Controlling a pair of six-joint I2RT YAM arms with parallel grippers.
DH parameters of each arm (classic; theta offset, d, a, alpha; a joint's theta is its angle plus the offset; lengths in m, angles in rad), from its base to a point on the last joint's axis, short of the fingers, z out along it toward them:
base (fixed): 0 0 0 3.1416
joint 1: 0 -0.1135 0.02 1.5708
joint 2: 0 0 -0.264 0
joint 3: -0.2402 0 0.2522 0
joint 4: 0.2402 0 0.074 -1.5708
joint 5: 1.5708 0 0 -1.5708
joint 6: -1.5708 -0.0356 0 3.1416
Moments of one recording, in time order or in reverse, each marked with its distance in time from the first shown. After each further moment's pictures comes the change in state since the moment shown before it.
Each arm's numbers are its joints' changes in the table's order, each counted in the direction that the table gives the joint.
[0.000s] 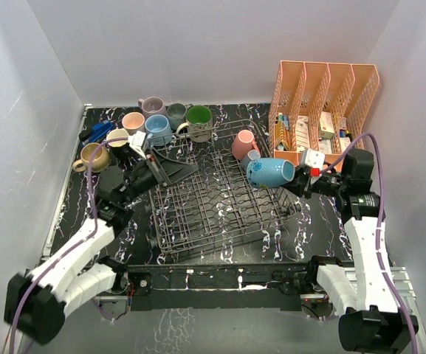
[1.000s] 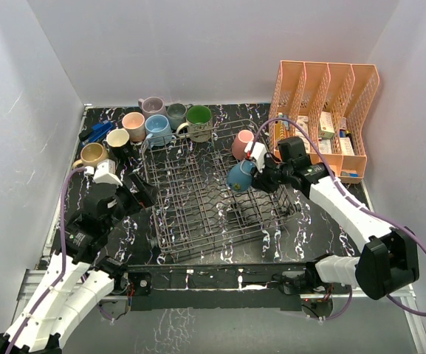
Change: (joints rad) left arm -0.009 -0.420 -0.140 1.287 -0.777 -0.612; right arm -0.475 0.427 -0.100 -0.015 0.723 -0.187
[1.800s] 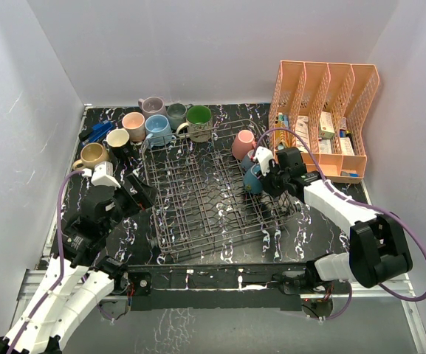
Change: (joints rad) left arm 0.000 -0.038 0.004 0.018 -0.003 0.019; right arm 0.033 0.091 0.163 -0.185 0.296 -0.134
